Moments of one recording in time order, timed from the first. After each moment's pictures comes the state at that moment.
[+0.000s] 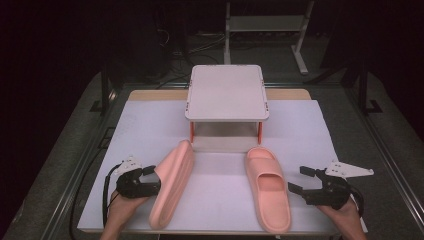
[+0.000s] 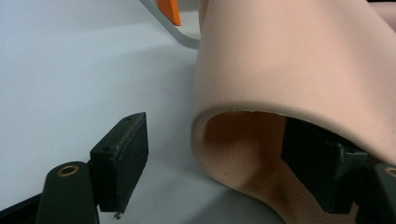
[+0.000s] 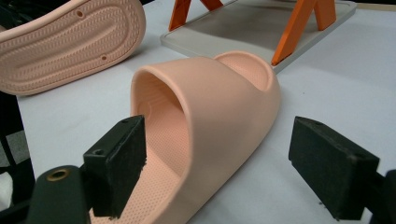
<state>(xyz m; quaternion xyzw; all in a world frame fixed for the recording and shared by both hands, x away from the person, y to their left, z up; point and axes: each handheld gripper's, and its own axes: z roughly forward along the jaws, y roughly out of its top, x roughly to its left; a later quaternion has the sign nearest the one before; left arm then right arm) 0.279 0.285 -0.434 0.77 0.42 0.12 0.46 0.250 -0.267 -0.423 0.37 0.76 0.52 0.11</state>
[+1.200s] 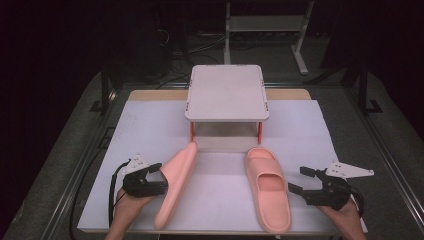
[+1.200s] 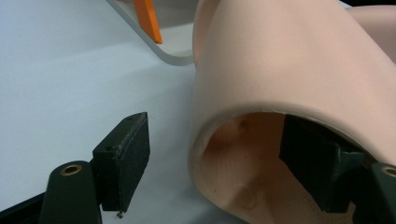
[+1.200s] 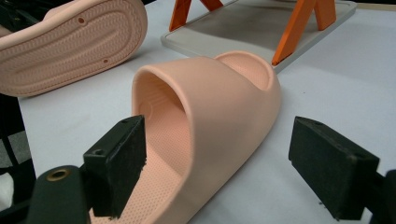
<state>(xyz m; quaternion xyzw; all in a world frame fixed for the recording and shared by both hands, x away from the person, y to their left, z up) 0.279 0.265 -0.424 0.78 0.40 0.13 0.46 0.248 -0.267 -0.423 0.37 0.76 0.52 0.11</state>
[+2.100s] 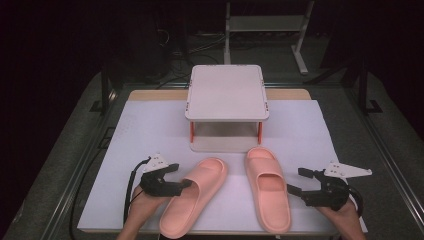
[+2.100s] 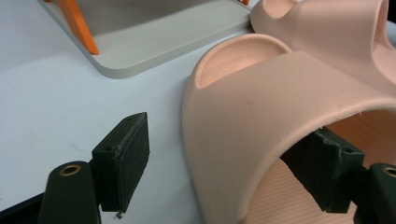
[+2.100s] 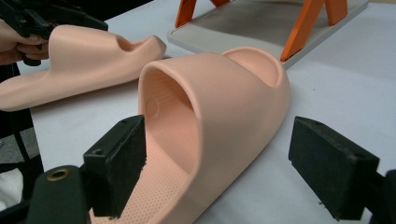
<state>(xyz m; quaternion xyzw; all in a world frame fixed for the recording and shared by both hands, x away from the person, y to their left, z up) 0.282 0.220 -0.422 0.81 0.35 0.11 0.45 0.249 -0.264 -0.425 0.37 0.76 0.52 0.10</state>
